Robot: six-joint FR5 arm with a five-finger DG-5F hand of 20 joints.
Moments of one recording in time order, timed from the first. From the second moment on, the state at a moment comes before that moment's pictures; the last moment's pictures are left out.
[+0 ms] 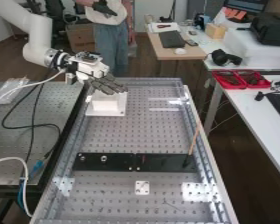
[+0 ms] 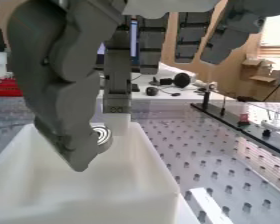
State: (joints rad) arm 2.34 -1.78 -2.17 -2.71 -0.53 -0.55
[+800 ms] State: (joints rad) arm 2.23 -1.73 -2.15 -2.81 -0.67 -0.53
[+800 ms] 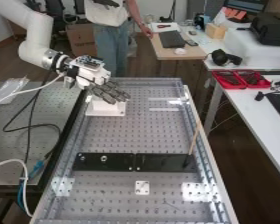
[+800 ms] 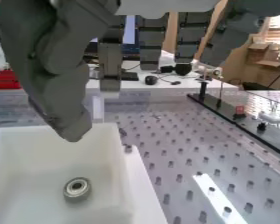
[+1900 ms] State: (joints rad) arm 1.87 -1.38 -1.89 -3.05 -0.94 -0.82
